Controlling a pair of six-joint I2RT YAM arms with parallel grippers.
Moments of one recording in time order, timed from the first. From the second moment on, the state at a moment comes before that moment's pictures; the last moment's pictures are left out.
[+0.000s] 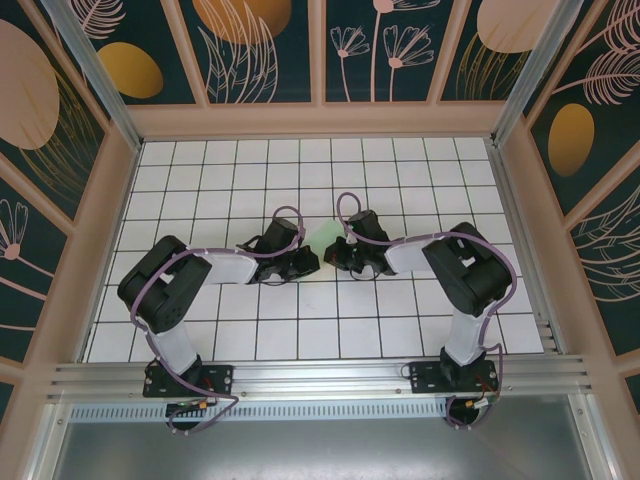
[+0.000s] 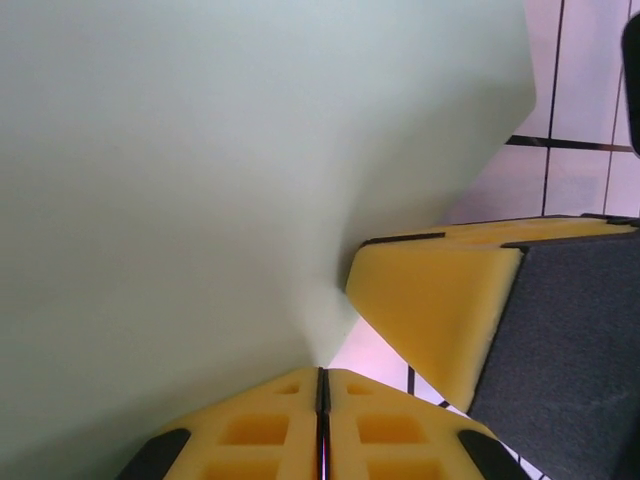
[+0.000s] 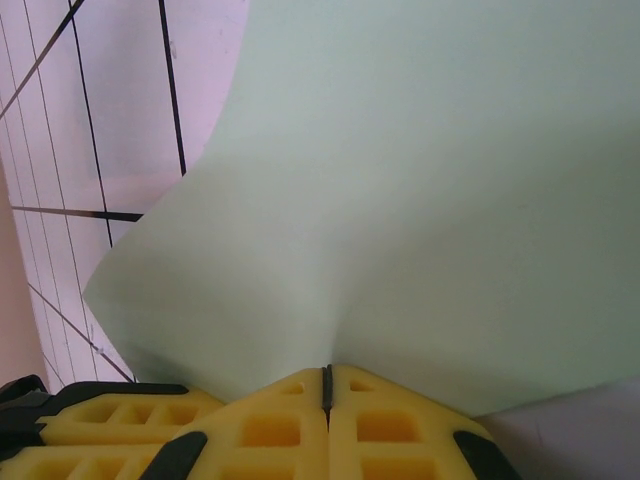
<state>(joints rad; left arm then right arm) -0.66 1.77 0.78 0.13 0.35 -0.91 0.62 1.84 0.80 0.22 -0.43 0.91</state>
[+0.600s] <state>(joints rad) -0.66 1.78 0.80 0.11 0.34 -0.90 0.64 1.84 0.85 0.12 -0.41 0.88</state>
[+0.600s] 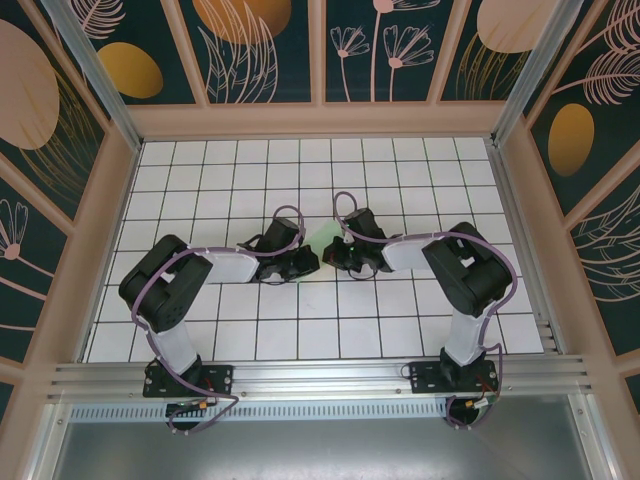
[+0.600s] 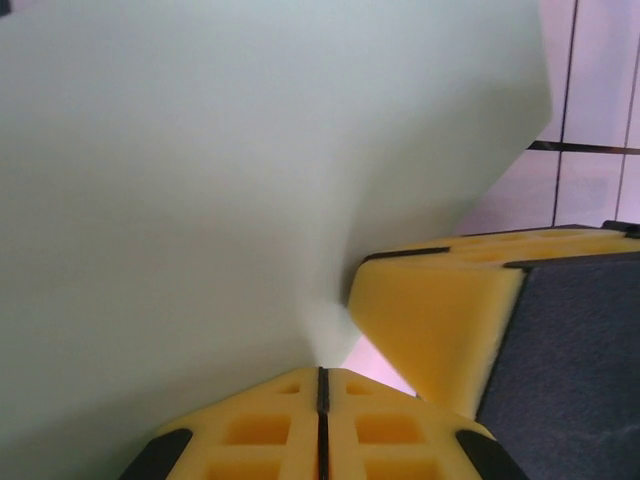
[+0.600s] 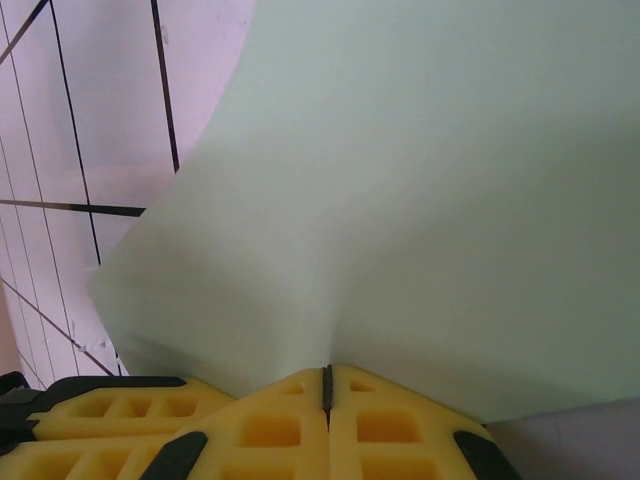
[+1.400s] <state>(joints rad) -0.67 1.81 0.83 0.09 0.31 -0.88 0.61 1.85 0.88 0.07 -0.40 0.85</state>
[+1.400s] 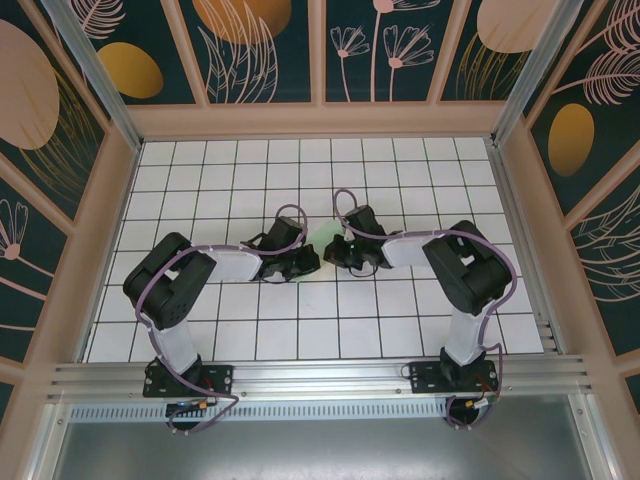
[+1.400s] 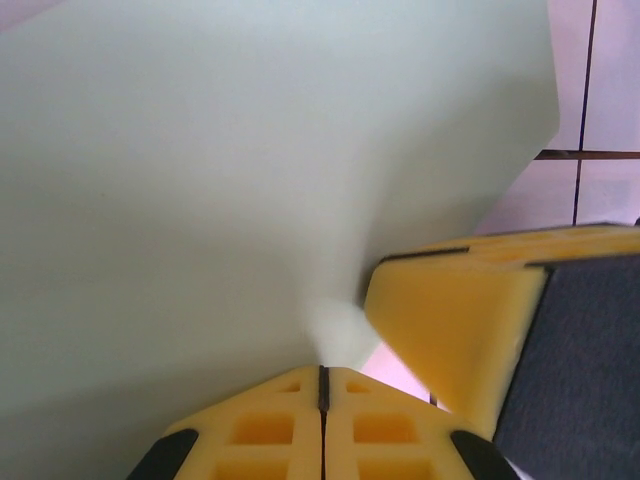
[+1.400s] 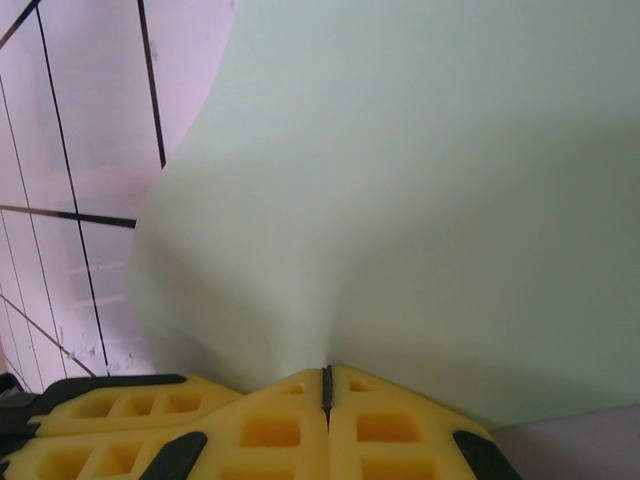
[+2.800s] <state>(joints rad) -0.67 1.81 0.82 0.10 0.30 -0.88 0.46 1.86 0.92 0.01 -0.42 0.69</state>
